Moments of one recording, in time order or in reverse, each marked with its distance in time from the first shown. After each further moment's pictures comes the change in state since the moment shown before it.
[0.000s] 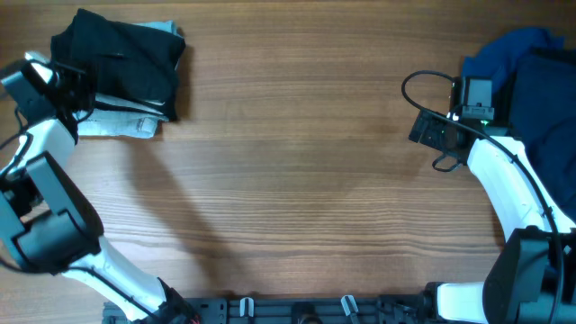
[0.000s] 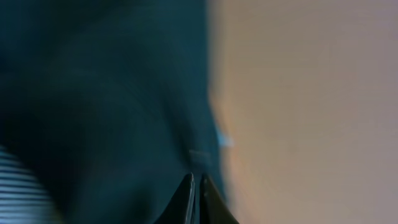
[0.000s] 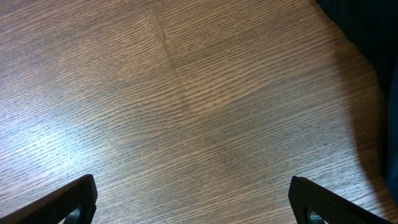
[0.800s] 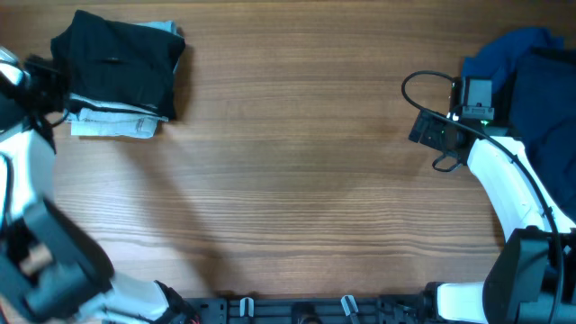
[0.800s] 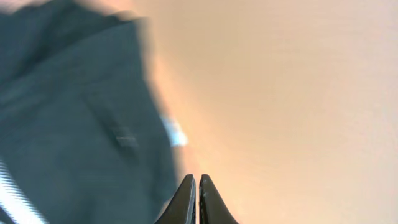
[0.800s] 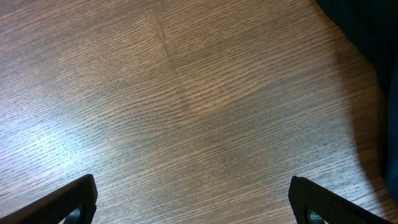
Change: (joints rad) left arm 0.045 -0.332 -0.013 -0.164 0.038 0.047; right arm 0.000 0.000 0.000 0.001 0.000 0.000
